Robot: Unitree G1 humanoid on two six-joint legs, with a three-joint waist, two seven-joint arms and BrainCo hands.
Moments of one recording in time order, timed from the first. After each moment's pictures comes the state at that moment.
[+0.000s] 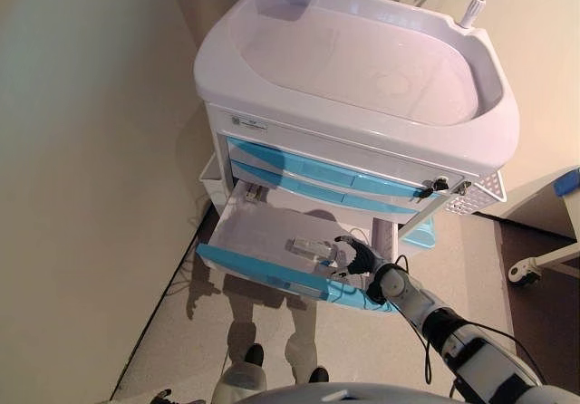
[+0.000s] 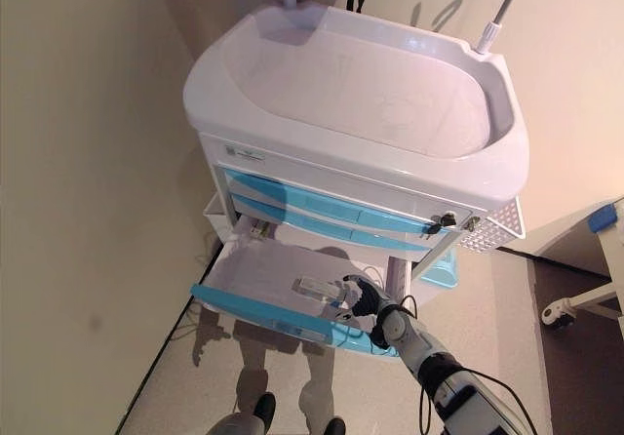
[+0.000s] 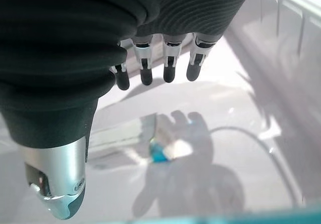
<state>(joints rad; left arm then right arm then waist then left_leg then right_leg) 0.14 0.30 -0.06 1.25 0.04 -0.10 0.12 -0.40 -0.29 0.55 0.91 -0.31 -0.10 -0.10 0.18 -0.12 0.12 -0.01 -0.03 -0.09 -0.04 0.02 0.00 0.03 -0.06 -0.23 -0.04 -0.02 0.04</state>
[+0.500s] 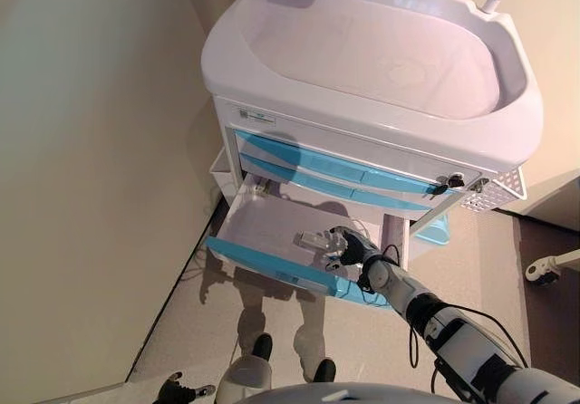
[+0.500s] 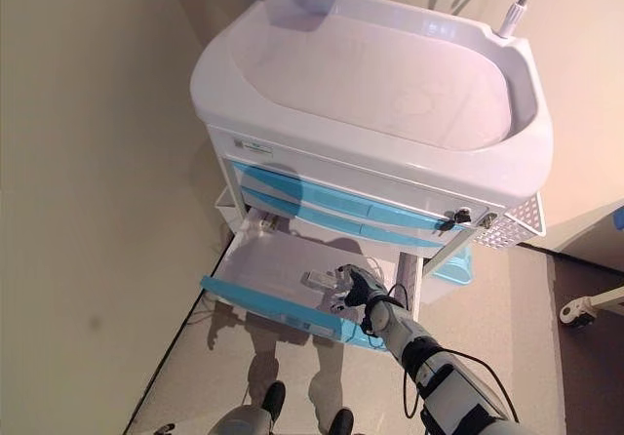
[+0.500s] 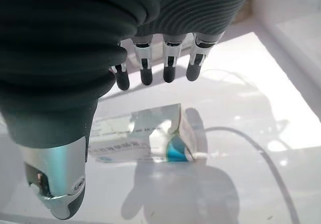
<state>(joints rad) 0.10 0.29 -0.12 1.23 0.01 -0.10 0.16 -0.49 -0.22 0.60 1.01 -0.38 -0.08 -0.18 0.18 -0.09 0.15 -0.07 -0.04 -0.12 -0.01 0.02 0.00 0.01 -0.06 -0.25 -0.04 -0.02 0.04</state>
